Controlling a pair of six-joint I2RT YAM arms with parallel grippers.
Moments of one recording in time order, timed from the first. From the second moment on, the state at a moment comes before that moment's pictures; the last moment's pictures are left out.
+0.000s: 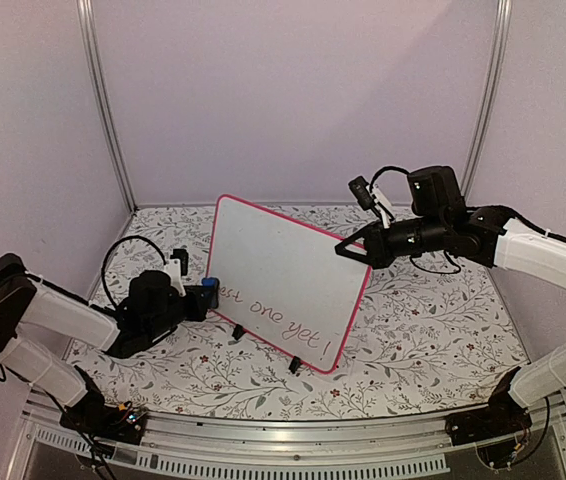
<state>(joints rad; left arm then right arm) -0.68 1.43 0.33 0.71 -0.22 -0.49 0.72 1.35 1.12 -0.30 -0.46 0.18</state>
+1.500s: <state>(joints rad) -0.72 1.37 0.40 0.64 -0.23 -0.46 0.72 1.35 1.12 -0.30 -0.47 0.17</state>
